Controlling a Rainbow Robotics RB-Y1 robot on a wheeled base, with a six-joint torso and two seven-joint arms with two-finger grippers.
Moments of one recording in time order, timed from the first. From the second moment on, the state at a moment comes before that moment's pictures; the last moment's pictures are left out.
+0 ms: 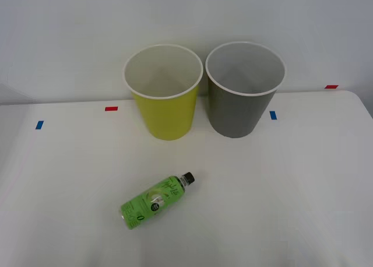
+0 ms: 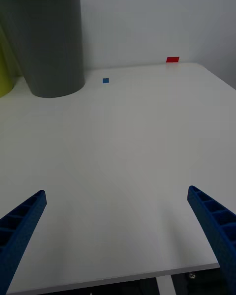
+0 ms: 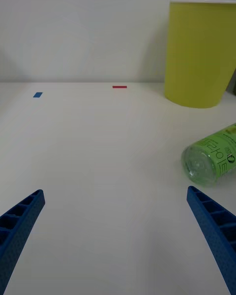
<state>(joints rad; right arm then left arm) 1.24 -0.08 0.01 -1.95 0.35 -0.75 1.05 1.20 0.08 -0.01 -1.95 -0.35 -0.75 -1.05</state>
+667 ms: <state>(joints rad) 1.24 -0.08 0.01 -1.95 0.35 -0.75 1.05 1.20 0.08 -0.01 -1.95 -0.35 -0.75 -1.05</state>
